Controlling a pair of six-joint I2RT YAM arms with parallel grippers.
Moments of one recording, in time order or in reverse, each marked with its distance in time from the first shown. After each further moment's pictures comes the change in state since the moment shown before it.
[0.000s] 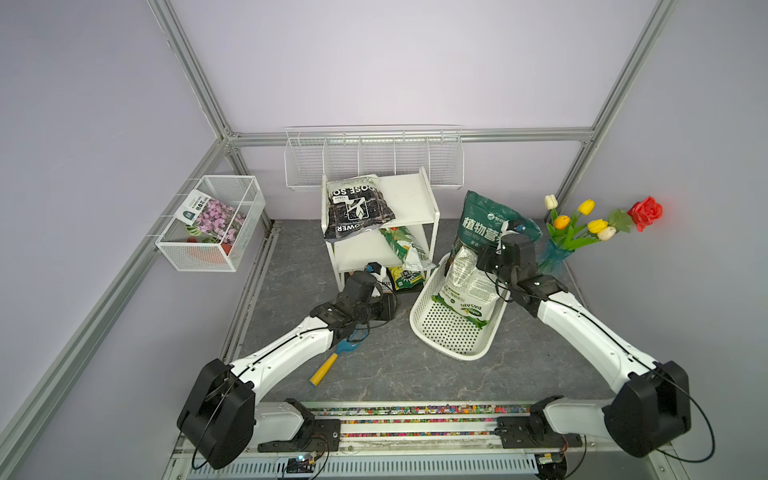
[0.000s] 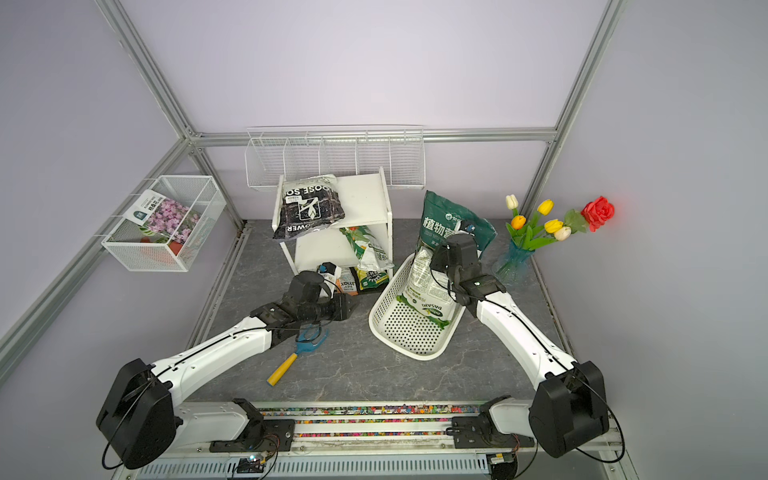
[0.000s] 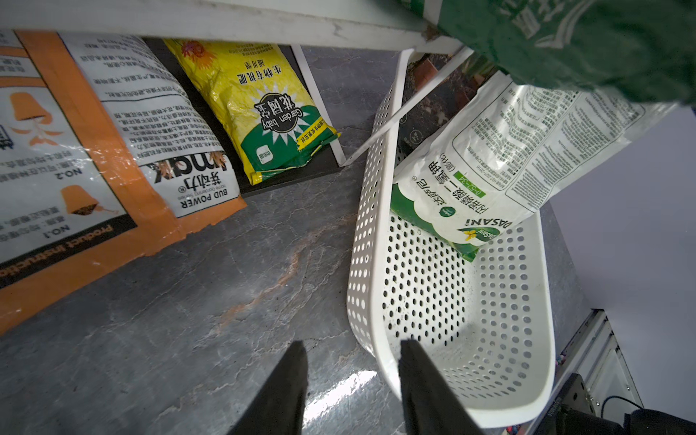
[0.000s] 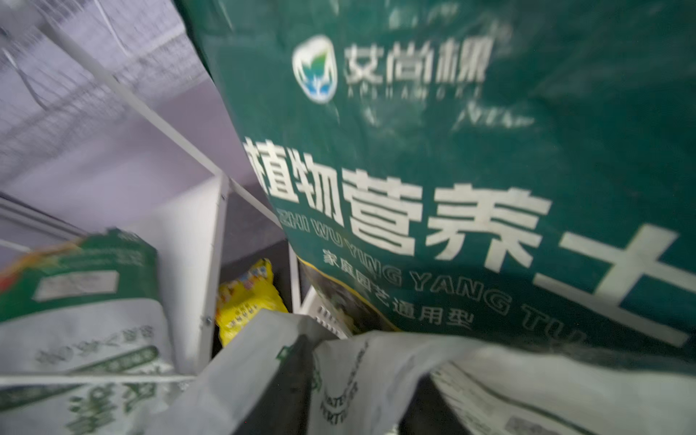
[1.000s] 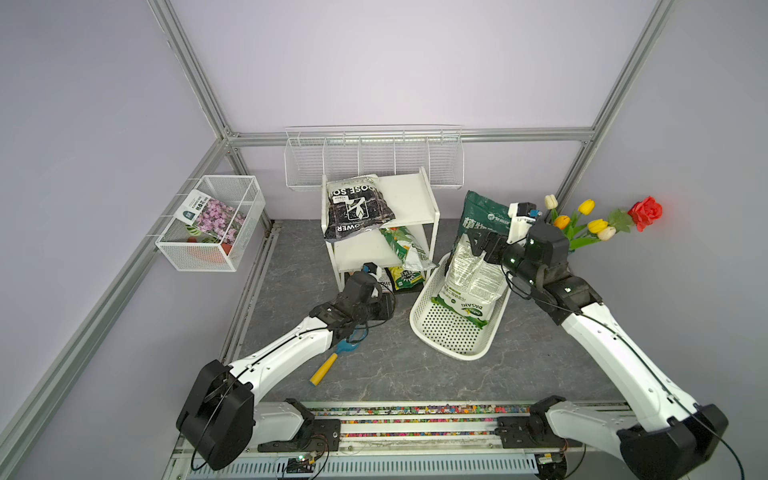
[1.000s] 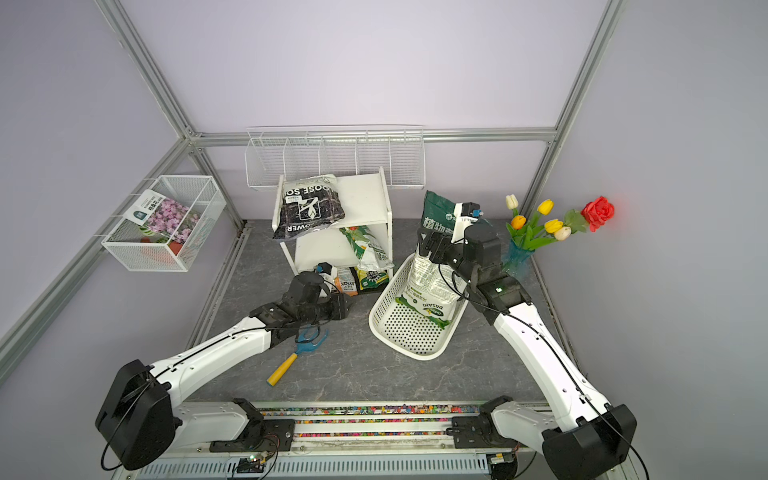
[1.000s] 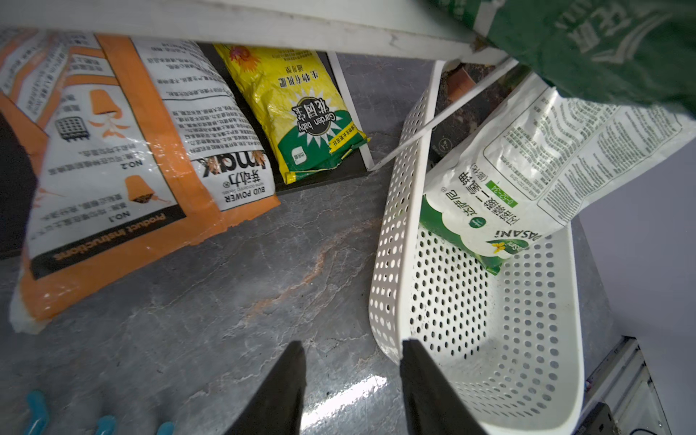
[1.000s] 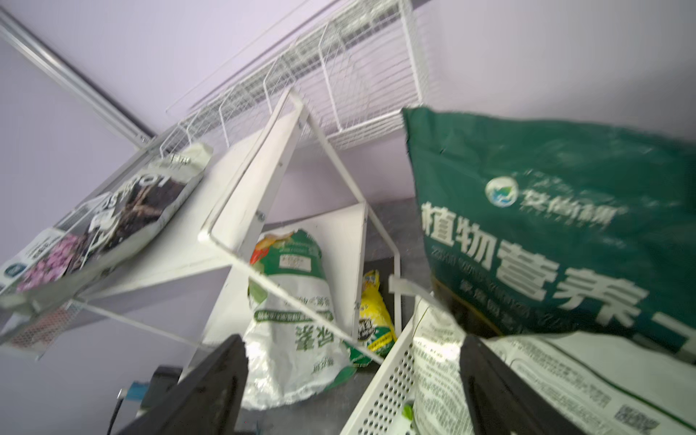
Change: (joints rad) left arm 0.000 -0.014 0.002 -0.037 -0.090 -0.032; right arm 0.040 -0.156 0.120 -0.096 -0.274 -0.037
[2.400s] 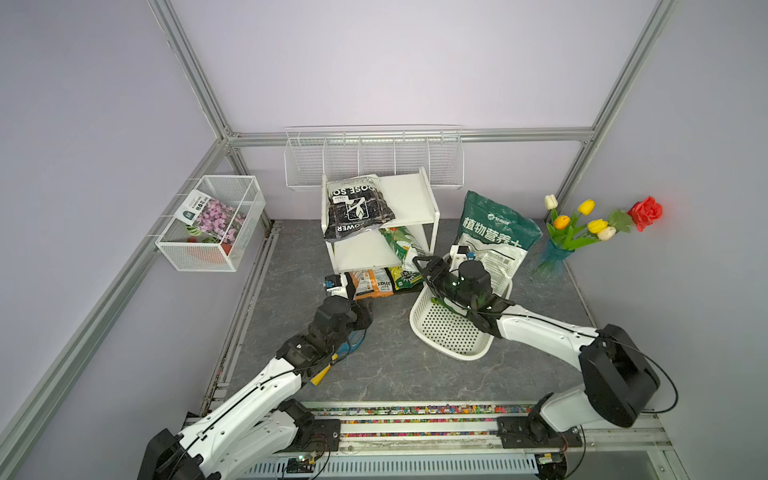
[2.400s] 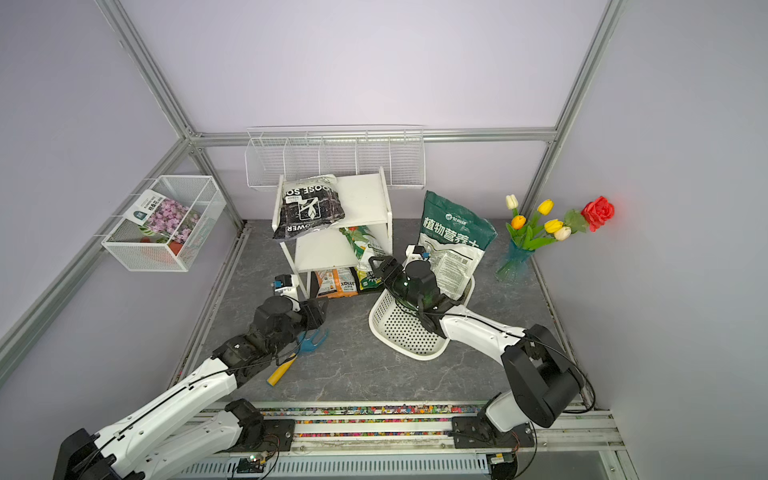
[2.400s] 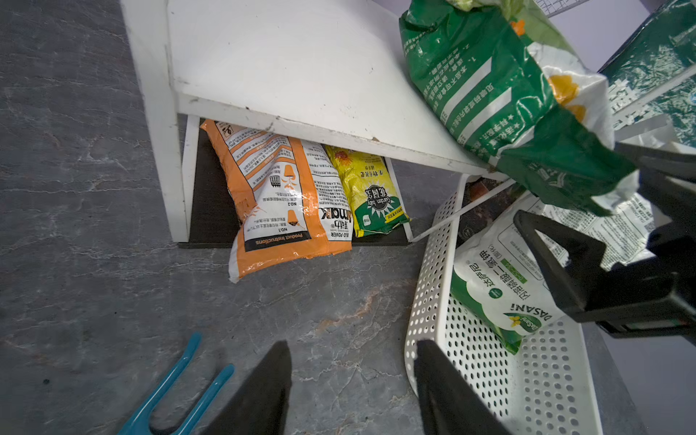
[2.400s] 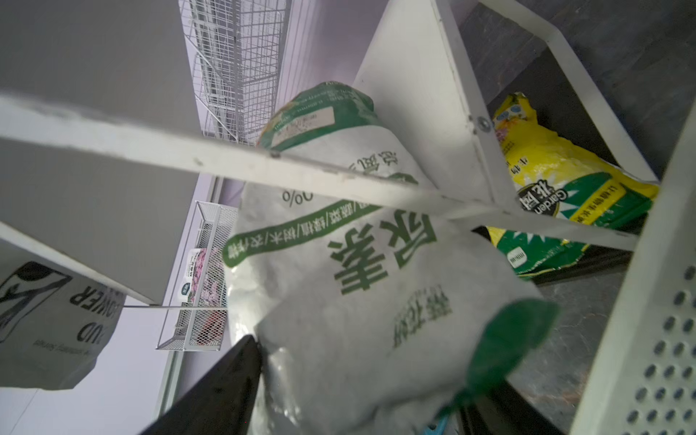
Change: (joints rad) left arm 0.000 -0.383 -0.240 0.064 -0.278 -0.093; right arm 0.256 0.351 -0.306 0.724 -0.027 0.747
